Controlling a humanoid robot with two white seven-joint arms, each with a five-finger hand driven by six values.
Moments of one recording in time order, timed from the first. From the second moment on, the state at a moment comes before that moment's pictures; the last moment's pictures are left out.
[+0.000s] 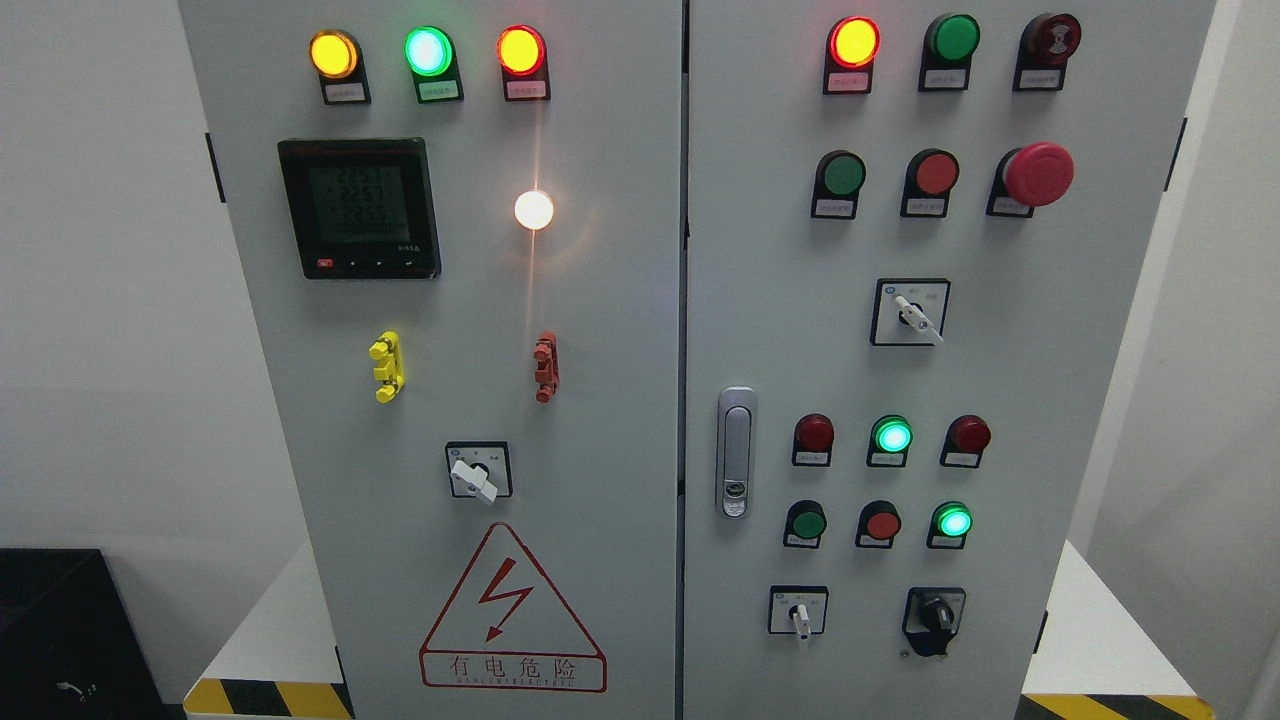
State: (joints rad) left arm 0.00 -0.10 -0.13 0.00 0.06 -0.07 -0.02; right arm 0.19 0.11 0.04 -0.19 -0.08 -0.14 0.28
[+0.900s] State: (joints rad) left arm 0.00 -0.10 -0.13 0.00 0.06 -0.07 -0.02; right arm 0.19 0.11 0.03 -0.21 -0.08 -0.14 0.29
